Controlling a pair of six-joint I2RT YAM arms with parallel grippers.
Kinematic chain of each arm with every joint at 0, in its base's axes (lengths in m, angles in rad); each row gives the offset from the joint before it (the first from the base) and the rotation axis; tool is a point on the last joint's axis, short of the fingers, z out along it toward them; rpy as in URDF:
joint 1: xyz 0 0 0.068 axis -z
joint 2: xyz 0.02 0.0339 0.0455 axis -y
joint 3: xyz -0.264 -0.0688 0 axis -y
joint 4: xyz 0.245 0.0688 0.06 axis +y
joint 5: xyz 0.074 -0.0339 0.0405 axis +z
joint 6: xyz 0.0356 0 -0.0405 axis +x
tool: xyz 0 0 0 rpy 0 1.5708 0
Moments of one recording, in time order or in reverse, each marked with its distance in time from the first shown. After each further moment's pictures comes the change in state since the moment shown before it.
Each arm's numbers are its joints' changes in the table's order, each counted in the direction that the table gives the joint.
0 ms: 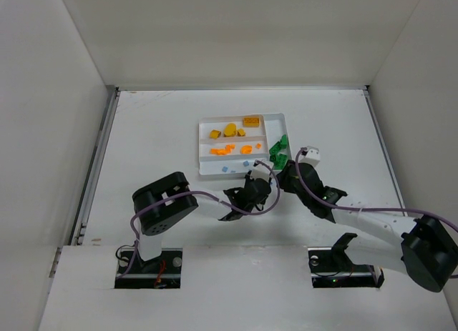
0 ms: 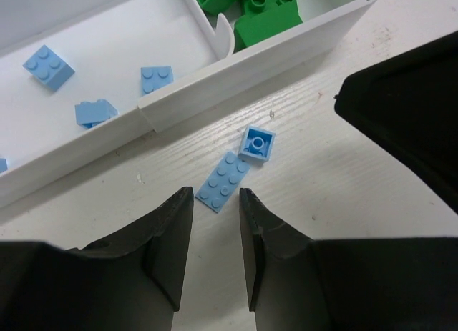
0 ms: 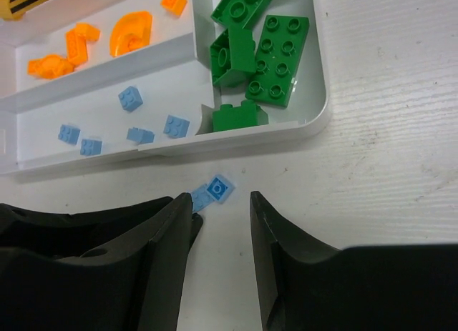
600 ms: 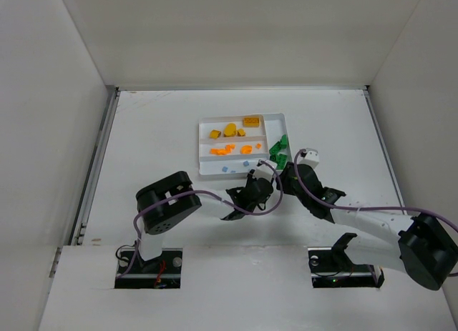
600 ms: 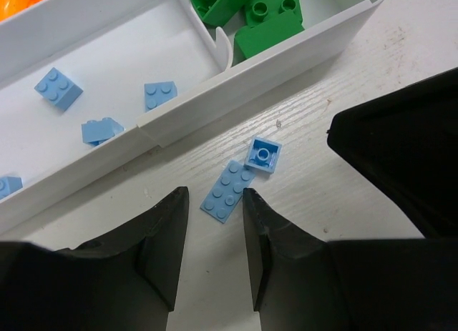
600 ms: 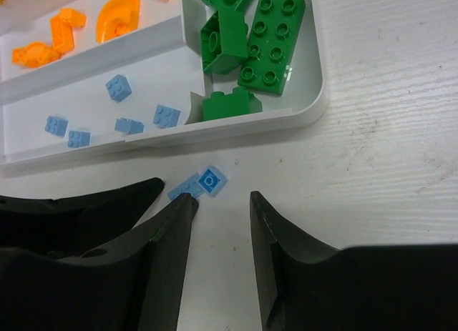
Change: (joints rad) left arm 0.006 -0.034 0.034 0.003 0.037 0.076; right arm 0.004 -0.014 -0.020 -0.010 0.016 0.012
